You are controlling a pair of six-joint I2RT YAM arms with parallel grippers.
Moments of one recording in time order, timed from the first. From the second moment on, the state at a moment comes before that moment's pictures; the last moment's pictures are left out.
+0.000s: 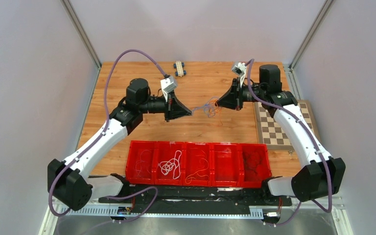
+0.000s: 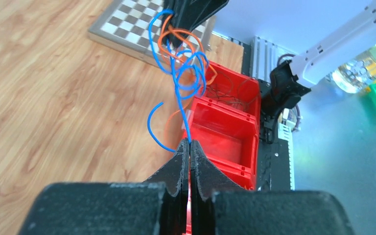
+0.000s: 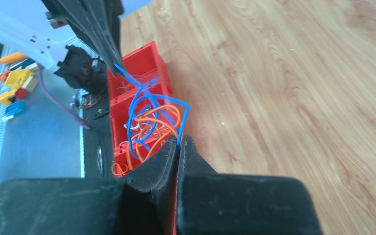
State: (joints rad) left arm -0.51 1.24 1.06 -0.07 0.90 -0.10; right arm 0.23 1.34 1.27 -0.47 -1.09 -0.13
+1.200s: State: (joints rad) left arm -0.52 1.33 1.30 -0.38 0.96 0.06; right arm 0.25 1.24 1.29 -0.53 -1.11 -0.32
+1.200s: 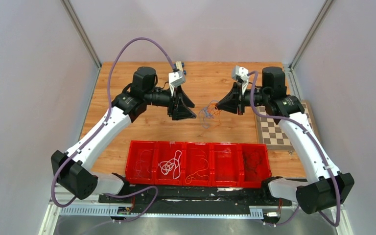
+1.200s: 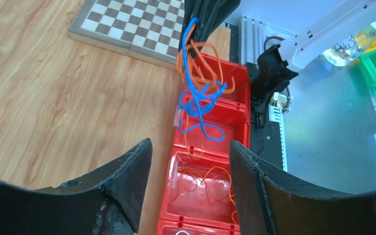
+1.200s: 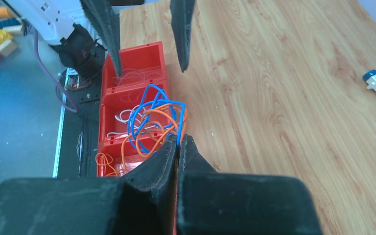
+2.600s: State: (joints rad) left arm -0.50 1.39 1.19 -0.17 1.01 -0.24; right arm 0.21 1.38 1.32 -0.60 -1.09 -0.17
